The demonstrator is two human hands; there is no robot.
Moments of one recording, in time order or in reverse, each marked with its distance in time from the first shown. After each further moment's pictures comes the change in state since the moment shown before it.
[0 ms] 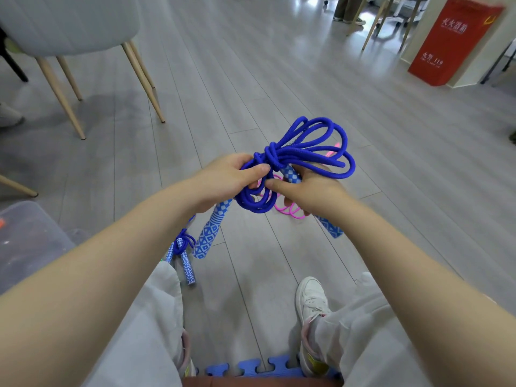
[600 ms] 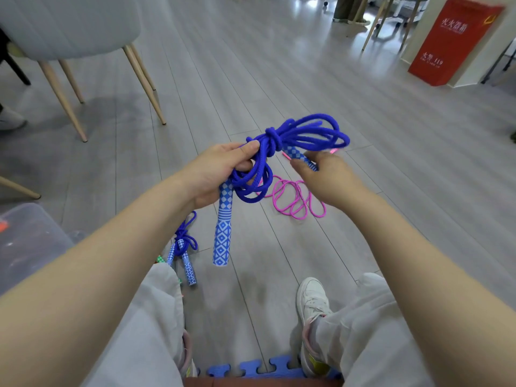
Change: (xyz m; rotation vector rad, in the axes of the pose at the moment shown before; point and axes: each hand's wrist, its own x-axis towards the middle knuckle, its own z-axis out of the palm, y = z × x) left_hand -0.004 0.010 -0.009 -0.515 -0.019 -0.032; right_hand 0.014 0.015 -0.022 -0.191 0.164 -0.018
